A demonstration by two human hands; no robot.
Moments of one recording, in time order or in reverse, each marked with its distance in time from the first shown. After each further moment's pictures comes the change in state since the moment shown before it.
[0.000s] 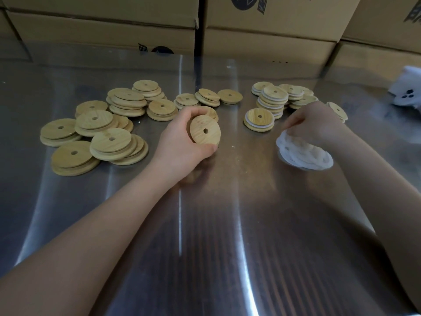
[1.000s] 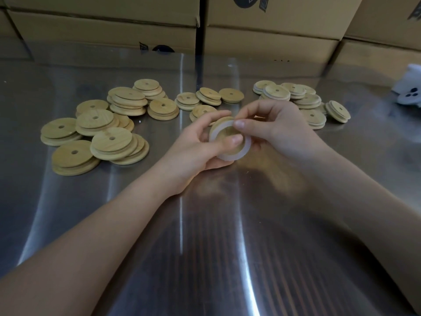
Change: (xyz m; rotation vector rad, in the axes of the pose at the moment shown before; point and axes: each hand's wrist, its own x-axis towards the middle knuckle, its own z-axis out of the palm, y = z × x) left_hand -0.008 0.010 0.009 -0.602 -0.351 -0.187; right_hand -0.045 -0.049 0.031 0.912 -0.199 -0.514
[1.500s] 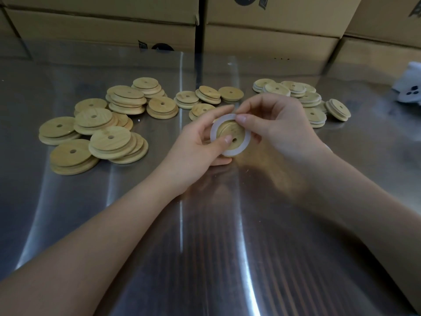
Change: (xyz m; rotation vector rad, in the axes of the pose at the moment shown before) left_hand 0.000 -0.006 0.003 0.176 0.045 0.170; right_hand 0.000 0.001 0.002 -0.108 0.108 -0.092
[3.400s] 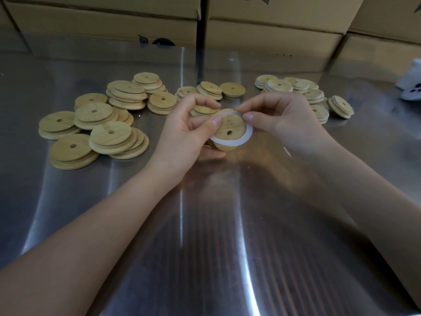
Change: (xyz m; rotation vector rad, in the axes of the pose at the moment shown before) left_hand -0.006 0.010 -0.007 -0.039 0.125 0.061; right_hand 0.002 0.004 -0.007 0.040 -0.067 0.011
